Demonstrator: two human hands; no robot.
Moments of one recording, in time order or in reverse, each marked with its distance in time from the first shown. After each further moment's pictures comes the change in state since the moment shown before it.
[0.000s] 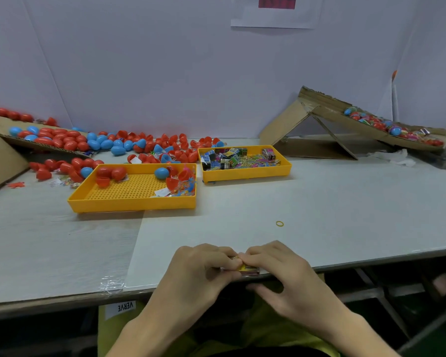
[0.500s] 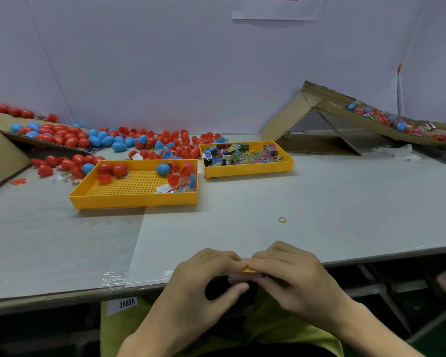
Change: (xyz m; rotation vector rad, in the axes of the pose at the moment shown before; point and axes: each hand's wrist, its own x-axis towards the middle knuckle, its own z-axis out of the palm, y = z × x) left_hand -0.018 -0.003 0.004 0.012 0.007 0.111; right_hand 0.003 0.000 -0.005 -0.039 0.112 -0.188
